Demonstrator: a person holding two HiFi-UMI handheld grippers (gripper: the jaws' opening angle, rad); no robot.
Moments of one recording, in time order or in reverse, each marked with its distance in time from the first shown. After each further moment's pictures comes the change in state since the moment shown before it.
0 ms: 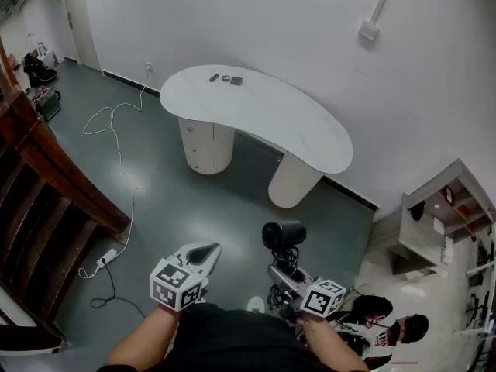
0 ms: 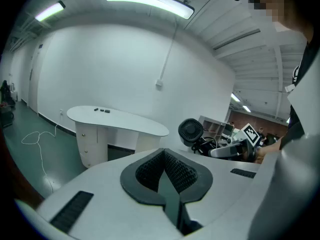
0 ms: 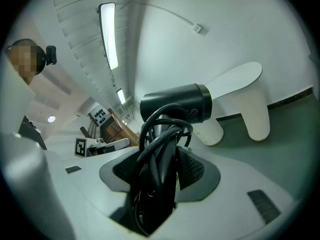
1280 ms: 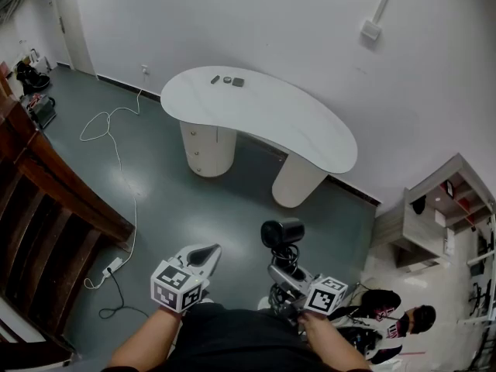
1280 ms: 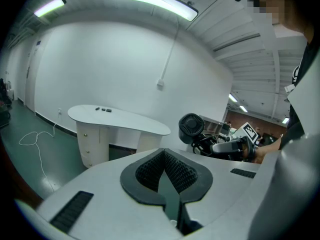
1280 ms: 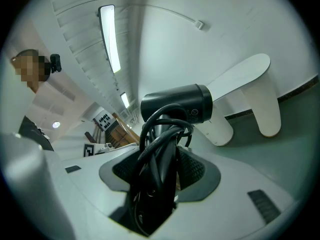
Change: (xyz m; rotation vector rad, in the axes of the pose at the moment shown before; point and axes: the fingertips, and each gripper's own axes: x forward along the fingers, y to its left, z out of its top) left arm -0.027 0.057 0.002 0.003 0.013 -0.037; right arm 0.058 0.041 -0.003 0.038 -0.044 0.066
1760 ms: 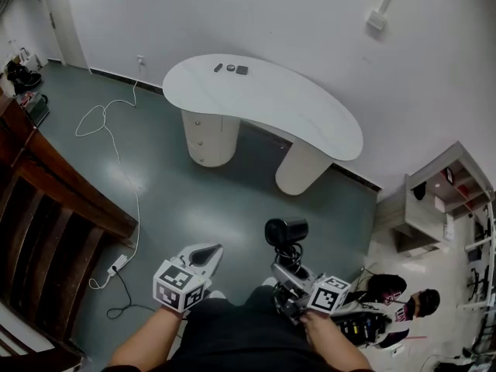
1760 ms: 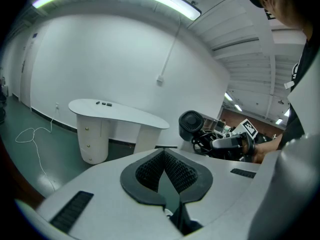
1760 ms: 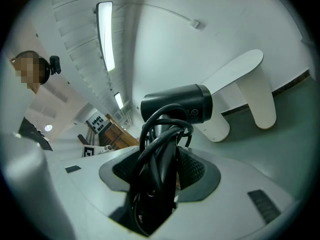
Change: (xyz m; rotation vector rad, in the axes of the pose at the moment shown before) left arm -0.037 0.041 -0.033 -0.016 0.047 -0.057; right arm 0.036 0.027 -0.041 0.034 -0.012 -0.071
